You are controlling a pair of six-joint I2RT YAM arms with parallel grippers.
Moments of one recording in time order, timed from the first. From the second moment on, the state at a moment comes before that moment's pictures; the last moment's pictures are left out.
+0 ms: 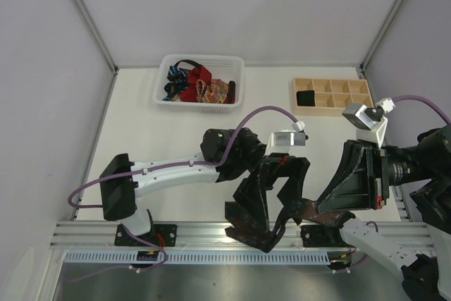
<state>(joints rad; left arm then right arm) -1.23 1.66 1.36 1.26 1.29 -1.60 0.56 0.77 1.60 -0.68 -1.21 1.03</state>
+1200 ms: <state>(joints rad) -0.77 1.24 1.25 -0.48 0.88 -0.37 0.66 0.99 1.68 -1.13 -0.55 0.65</state>
